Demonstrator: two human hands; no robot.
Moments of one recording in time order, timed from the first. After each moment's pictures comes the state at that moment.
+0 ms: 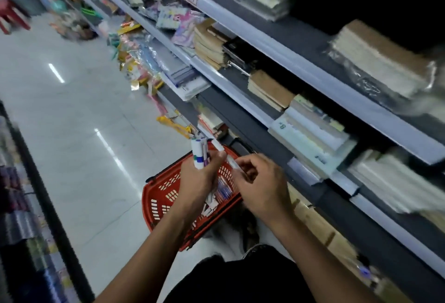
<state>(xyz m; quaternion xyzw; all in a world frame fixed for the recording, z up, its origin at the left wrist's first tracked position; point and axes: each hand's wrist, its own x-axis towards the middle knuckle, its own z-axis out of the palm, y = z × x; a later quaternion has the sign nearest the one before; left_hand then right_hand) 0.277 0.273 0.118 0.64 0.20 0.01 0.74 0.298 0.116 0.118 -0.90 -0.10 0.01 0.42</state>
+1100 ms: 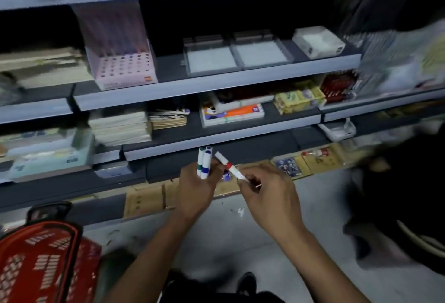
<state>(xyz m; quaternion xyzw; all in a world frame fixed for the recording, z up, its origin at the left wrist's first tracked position) 0.020 -0.213 0.138 0.76 -0.21 -0.24 0.57 -0.125 -0.307 0.159 -0.86 0.34 -0.23 0.29</state>
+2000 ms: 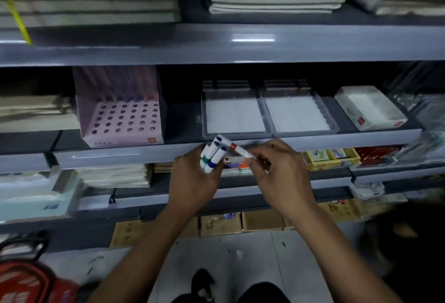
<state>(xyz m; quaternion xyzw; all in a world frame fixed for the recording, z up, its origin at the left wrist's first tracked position) 0.198 -0.342 0.164 0.77 -0.33 -0.03 0.54 0.066 -0.485 0.203 -0.91 0.23 -0.25 0.23</state>
